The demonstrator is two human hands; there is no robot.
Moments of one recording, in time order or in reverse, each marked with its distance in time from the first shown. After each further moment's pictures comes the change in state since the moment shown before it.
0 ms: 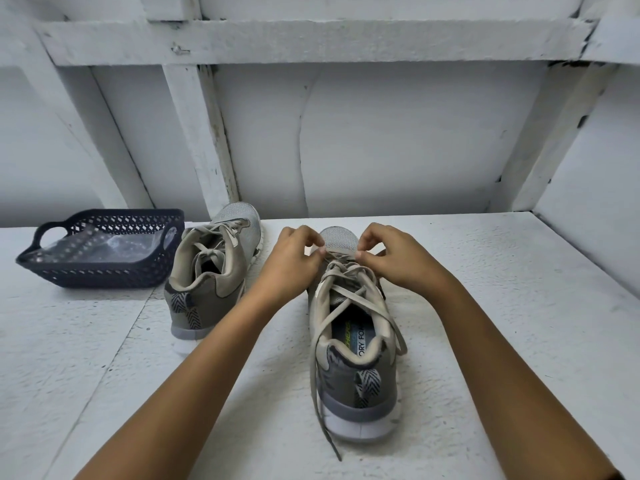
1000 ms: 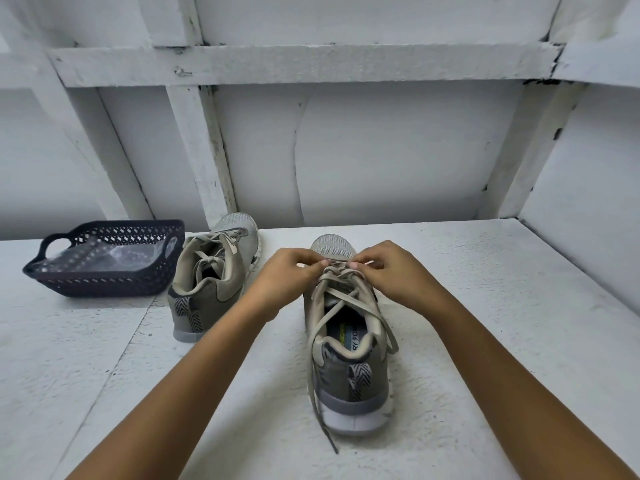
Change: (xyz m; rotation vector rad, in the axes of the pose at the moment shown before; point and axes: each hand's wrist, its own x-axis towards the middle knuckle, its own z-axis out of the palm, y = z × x) left_hand -0.015 0.009 -0.009 -0.271 -0.108 -0.114; right_hand -0.022 -0.011 0.000 0.038 0.034 0.055
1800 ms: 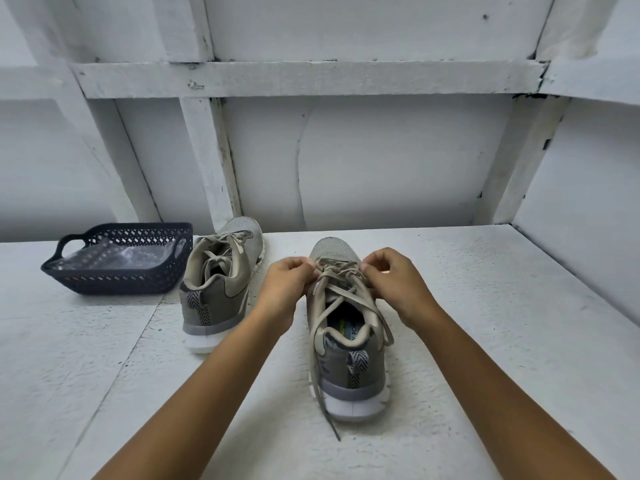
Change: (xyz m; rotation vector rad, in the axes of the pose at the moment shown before) left_hand -0.018 -0.002 0.014 -0.643 0.150 -0.174; right_hand -0.018 0.000 0.014 0.424 0.184 0.183
